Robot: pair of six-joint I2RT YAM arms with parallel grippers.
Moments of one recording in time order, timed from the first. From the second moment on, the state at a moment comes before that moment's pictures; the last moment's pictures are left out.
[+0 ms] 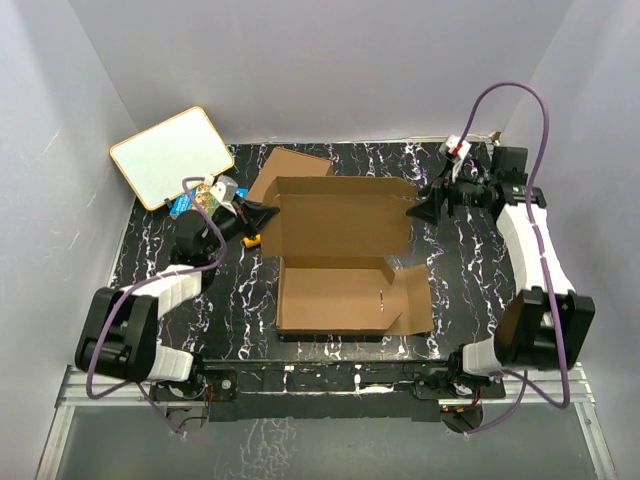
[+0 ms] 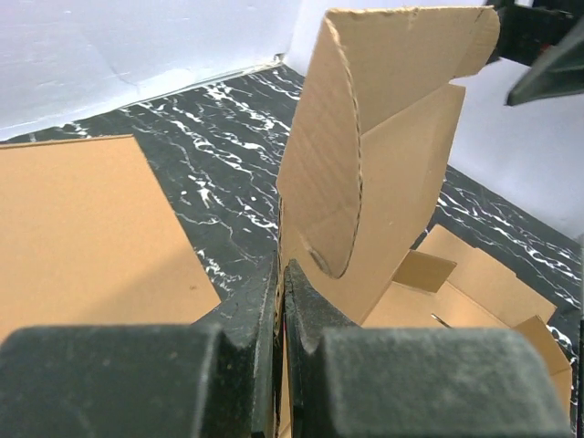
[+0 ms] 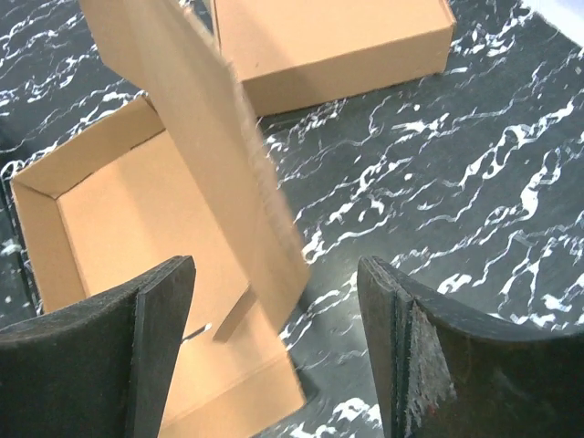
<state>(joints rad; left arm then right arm) -0.21 1.42 0.58 0.97 0.72 -0.36 -0.16 1.46 1.29 -0.64 -1.12 -0.58</state>
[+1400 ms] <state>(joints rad) -0.44 0.88 0.26 0.78 0.14 -0.29 -0.24 1.33 0.68 -0.30 -0.80 -0.39</state>
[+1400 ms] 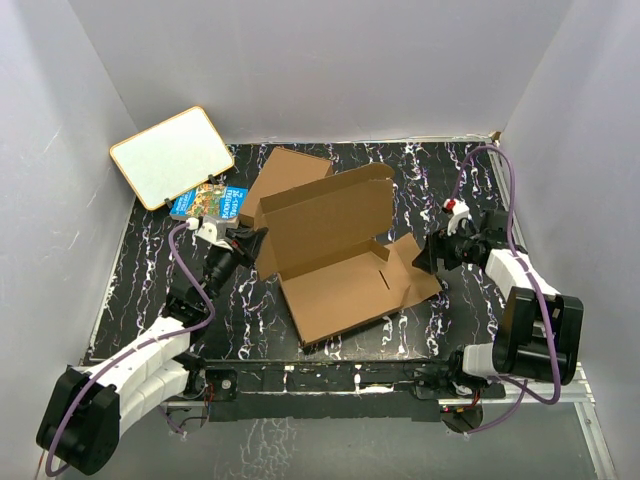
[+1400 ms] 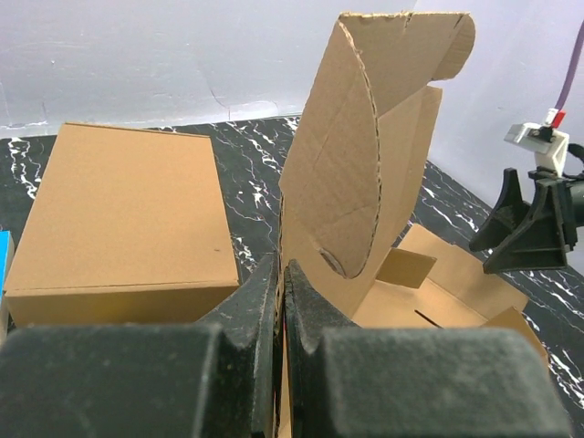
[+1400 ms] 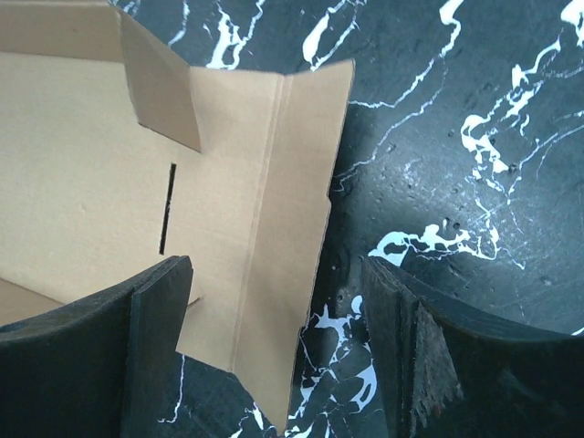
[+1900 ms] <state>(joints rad) -0.45 0.89 0.26 0.79 0.14 -0.31 -0.24 1.49 0.76 -0.35 -0.74 -0.37</state>
